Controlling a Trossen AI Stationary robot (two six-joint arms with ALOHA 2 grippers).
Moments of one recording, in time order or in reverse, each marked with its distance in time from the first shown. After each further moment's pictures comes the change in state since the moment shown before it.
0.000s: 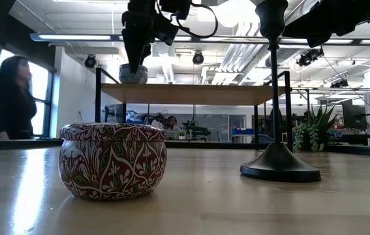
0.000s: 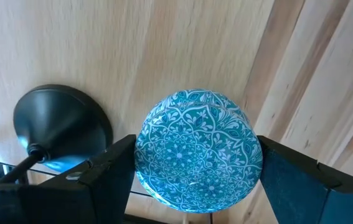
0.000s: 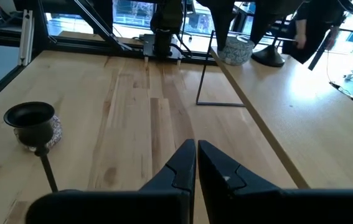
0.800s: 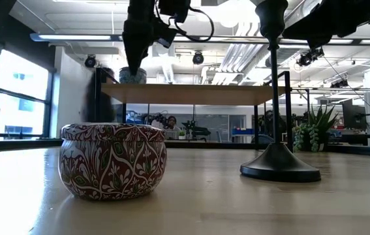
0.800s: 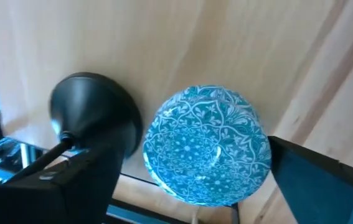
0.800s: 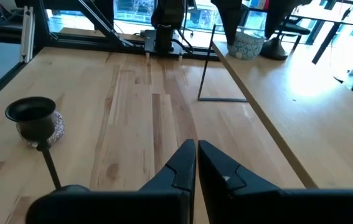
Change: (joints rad) left arm 0.031 0.000 0.000 -0.007 -0.073 -0.034; right arm 0.000 0.000 0.000 -0.020 -0.007 0.022
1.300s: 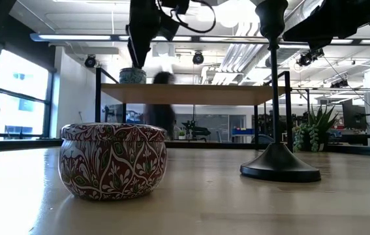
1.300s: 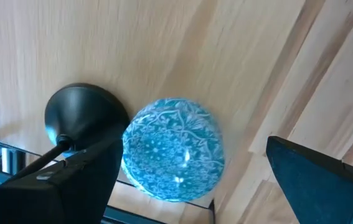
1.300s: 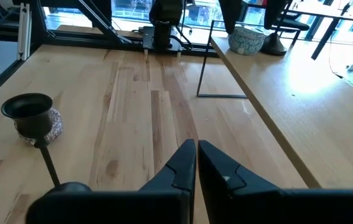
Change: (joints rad) left arm 0.000 -0.001 0.065 0.000 0.066 -0.046; right arm 0.000 0.000 0.000 -0.017 0.005 0.019
